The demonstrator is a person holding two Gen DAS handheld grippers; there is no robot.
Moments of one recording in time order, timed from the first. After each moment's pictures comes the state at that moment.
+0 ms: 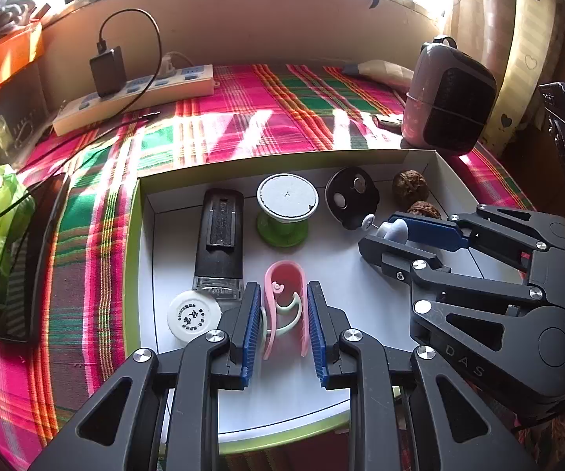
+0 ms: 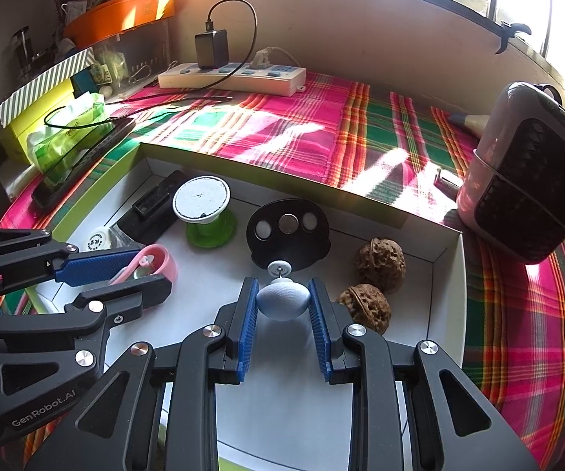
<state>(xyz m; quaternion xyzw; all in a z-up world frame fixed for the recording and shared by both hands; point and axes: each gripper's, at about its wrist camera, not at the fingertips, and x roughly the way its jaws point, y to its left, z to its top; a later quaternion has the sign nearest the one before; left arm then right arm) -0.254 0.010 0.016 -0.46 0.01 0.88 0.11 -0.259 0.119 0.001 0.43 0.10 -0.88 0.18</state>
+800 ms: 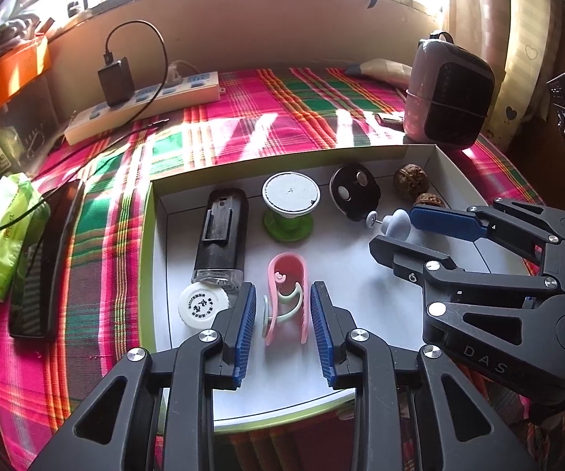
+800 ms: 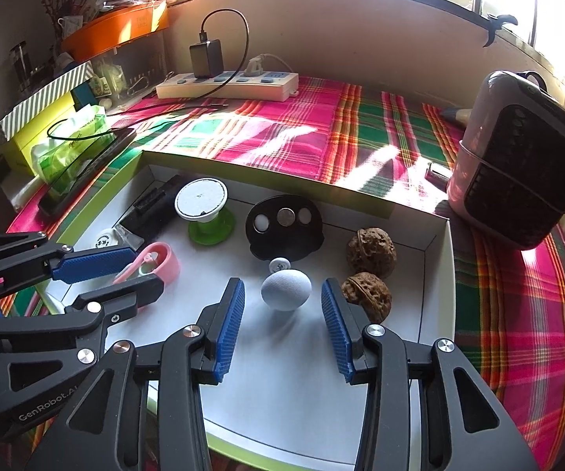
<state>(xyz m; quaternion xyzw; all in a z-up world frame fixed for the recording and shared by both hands) -0.241 0.012 0.022 -0.45 0.03 0.89 0.10 -0.249 0.128 0.007 0.42 0.08 -0.89 0.18</state>
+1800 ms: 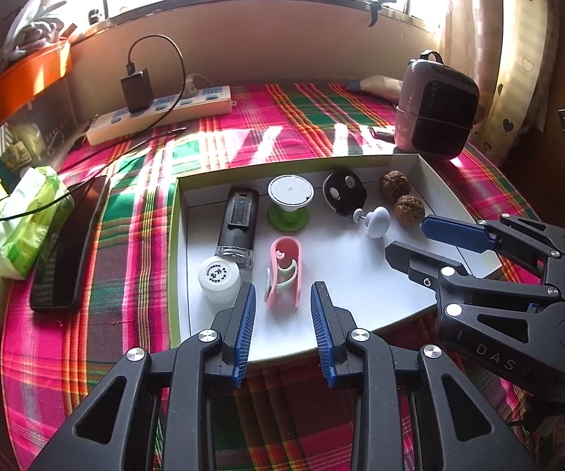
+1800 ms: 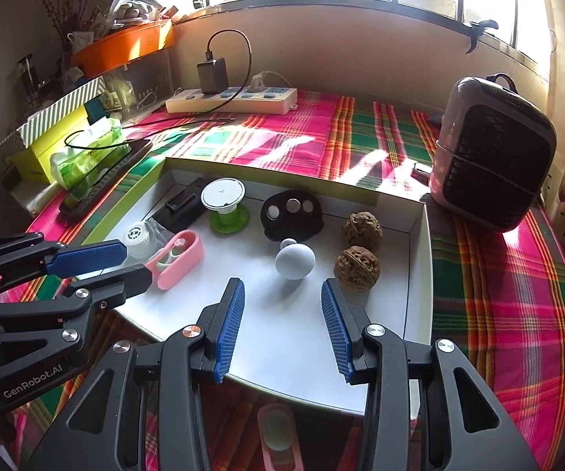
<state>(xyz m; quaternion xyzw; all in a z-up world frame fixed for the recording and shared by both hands) -0.206 0.005 0.042 -0.43 0.02 0.90 0.08 -0.214 0.138 0.023 0.40 0.06 -0.90 0.18</state>
